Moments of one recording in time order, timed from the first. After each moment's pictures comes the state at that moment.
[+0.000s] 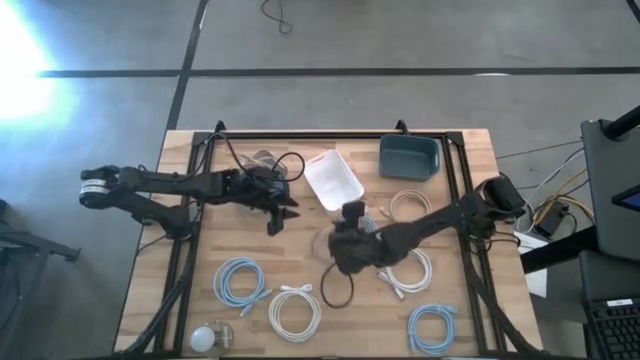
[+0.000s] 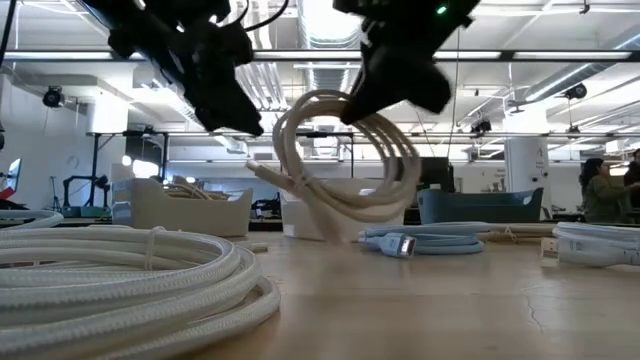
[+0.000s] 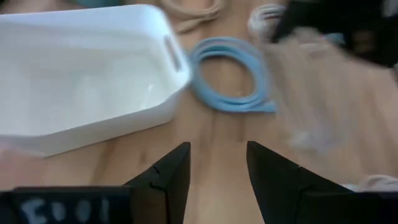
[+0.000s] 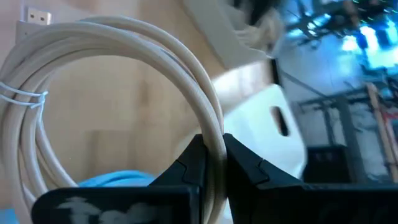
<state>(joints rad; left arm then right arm) 0.14 1.21 0.75 -0.15 0.14 -0.13 0.33 1.82 1.31 -0.50 0.81 -0.05</state>
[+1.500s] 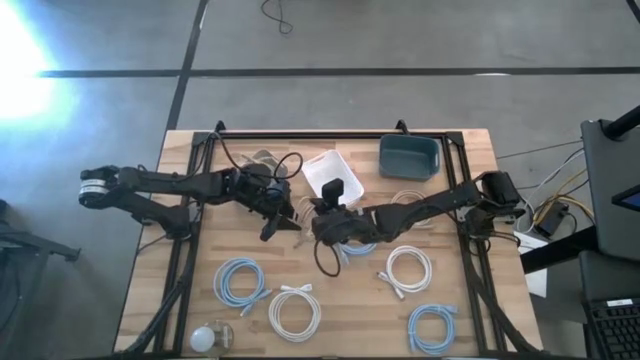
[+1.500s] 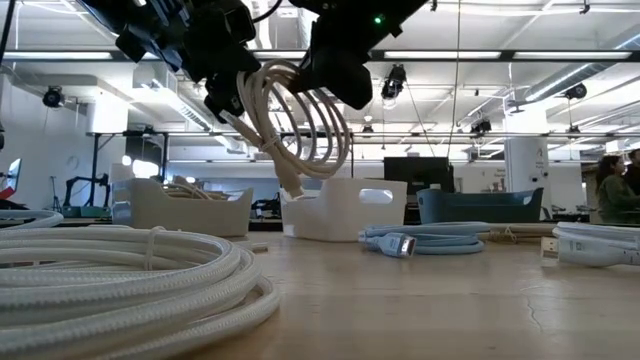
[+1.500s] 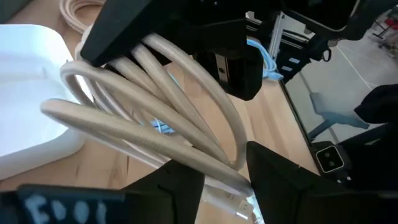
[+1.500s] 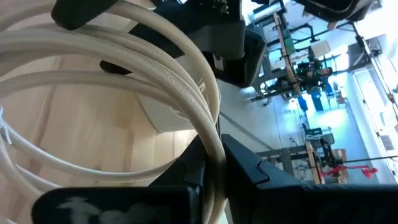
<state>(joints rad) 0.14 1.20 0.75 -0.02 0.43 -0.21 0.19 1.82 1.30 -0.03 0.76 -0.64</state>
